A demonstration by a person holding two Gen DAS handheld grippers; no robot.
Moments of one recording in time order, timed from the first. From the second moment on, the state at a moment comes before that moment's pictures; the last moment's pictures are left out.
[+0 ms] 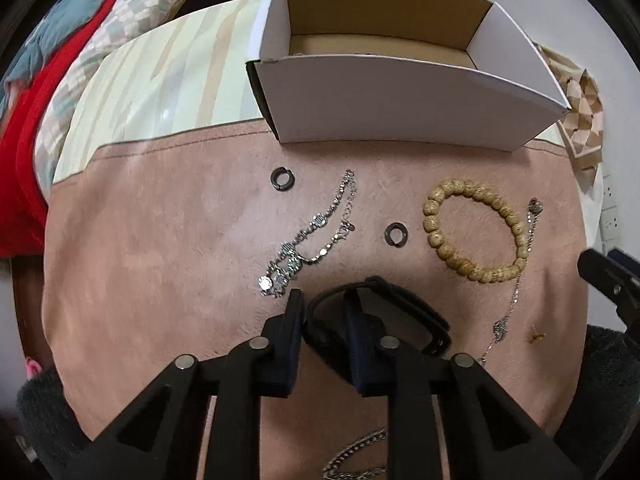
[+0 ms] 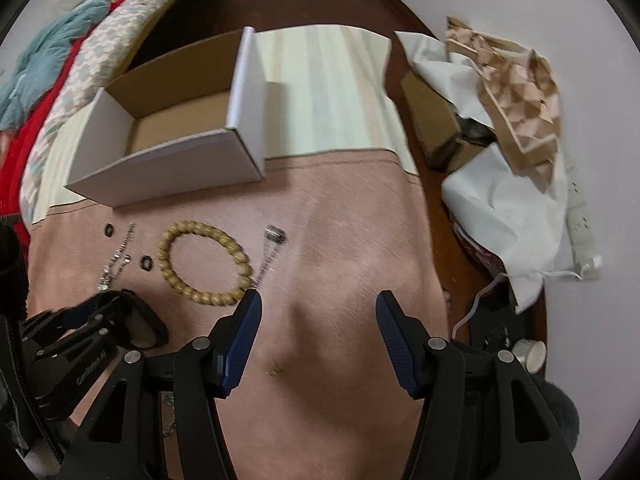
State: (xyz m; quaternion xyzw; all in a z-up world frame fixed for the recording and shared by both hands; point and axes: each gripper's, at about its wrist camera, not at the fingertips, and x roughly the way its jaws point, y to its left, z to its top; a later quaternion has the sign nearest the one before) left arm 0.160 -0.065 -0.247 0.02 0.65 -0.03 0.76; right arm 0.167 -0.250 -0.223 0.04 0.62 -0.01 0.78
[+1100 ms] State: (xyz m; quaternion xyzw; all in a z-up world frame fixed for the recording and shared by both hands) left arm 0.154 -0.027 -0.216 0.06 0.59 0.00 0.80; right arm 0.181 -0.201 -0.219 0.02 0.58 0.06 0.81
